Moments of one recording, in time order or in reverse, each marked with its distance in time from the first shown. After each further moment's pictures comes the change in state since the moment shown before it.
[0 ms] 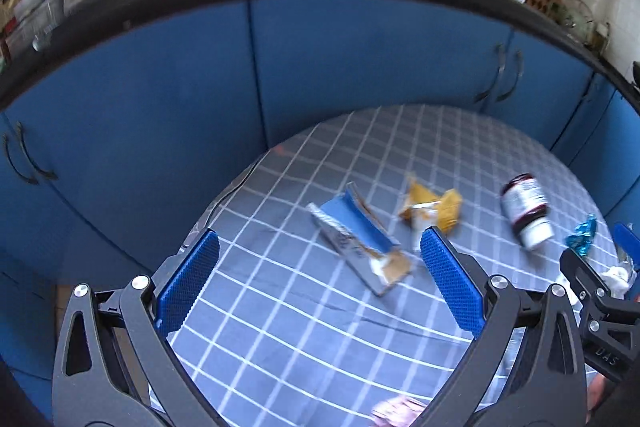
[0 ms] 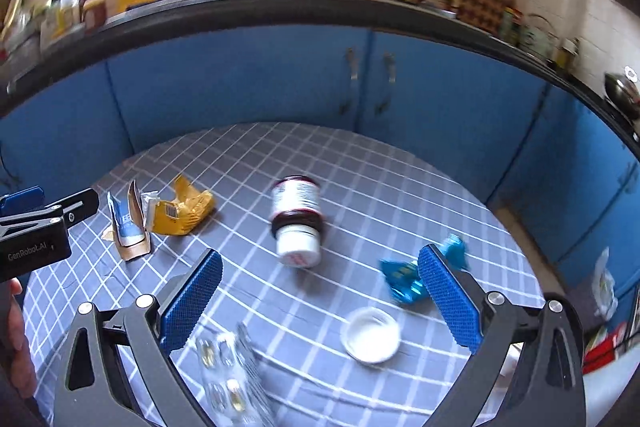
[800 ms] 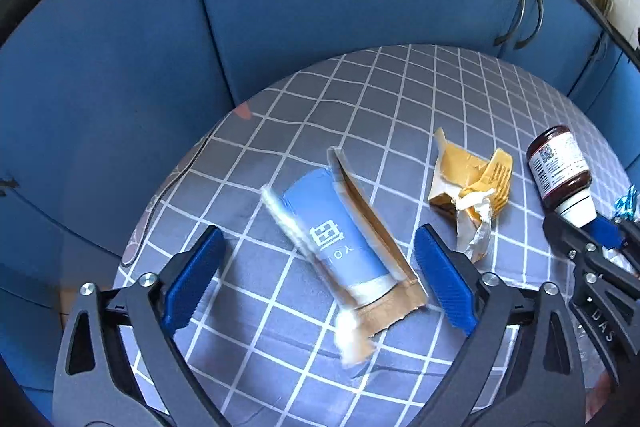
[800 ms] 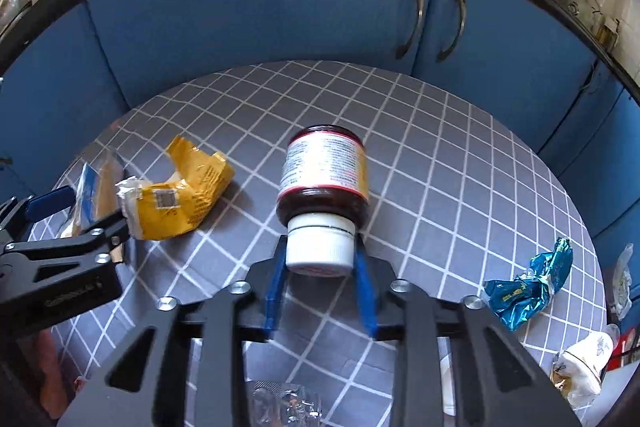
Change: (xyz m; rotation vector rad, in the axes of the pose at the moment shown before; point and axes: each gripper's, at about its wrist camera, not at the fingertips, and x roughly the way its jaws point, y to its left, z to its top) left arm 0.073 -0.018 -0.003 0.079 0.115 -0.010; right arm 0.072 0.026 0.011 -0.026 0.176 0.066
